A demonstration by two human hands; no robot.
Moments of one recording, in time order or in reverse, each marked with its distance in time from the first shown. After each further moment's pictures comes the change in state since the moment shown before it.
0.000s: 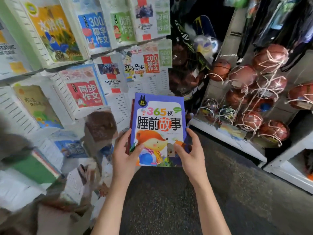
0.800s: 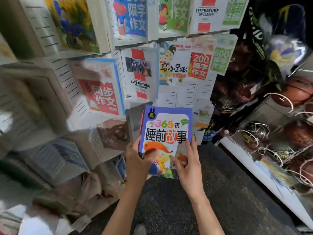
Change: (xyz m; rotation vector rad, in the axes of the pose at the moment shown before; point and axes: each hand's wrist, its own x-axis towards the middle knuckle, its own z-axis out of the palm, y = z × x) left_hand 0.214 -0.142 0.053 0.269 0.319 -0.160; right_hand 0.248 0.108 0.120 -0.386 -0.374 -0.230
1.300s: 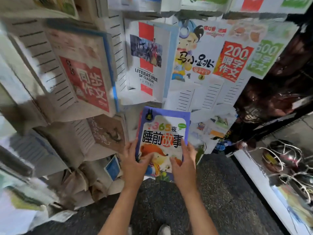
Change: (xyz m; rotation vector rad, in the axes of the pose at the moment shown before) left_hand 0.069 -0.101 0.084 0.120 0.165 -0.129; right_hand 0.119 0.103 0.059 0.074 -0.196 0.184
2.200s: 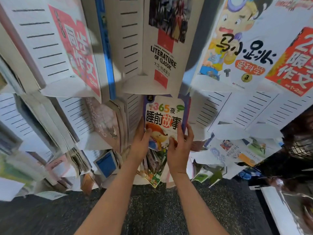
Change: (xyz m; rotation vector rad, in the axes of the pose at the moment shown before) left_hand 0.109 -0.038 0.088 -0.349 0.014 -0.259; right_hand 0.158 0.091 0.091 -0.012 0.046 -0.521
